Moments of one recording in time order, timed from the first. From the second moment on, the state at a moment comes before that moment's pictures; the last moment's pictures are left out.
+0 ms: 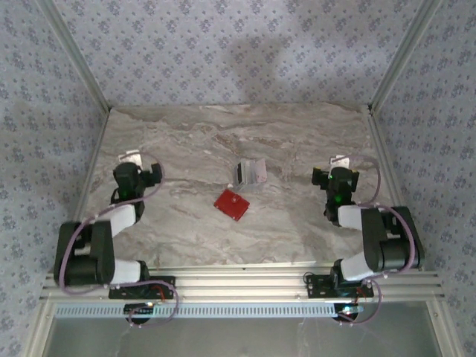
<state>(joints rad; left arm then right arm) 0.01 1.30 0.49 0.42 -0.18 -0.08 0.08 1.42 0.42 0.58 0.31 0.00</state>
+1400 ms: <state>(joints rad) -0.66 1.64 0.87 -0.08 0.16 -0.56 0.67 1.26 0.64 -0.27 0.11 0.57</state>
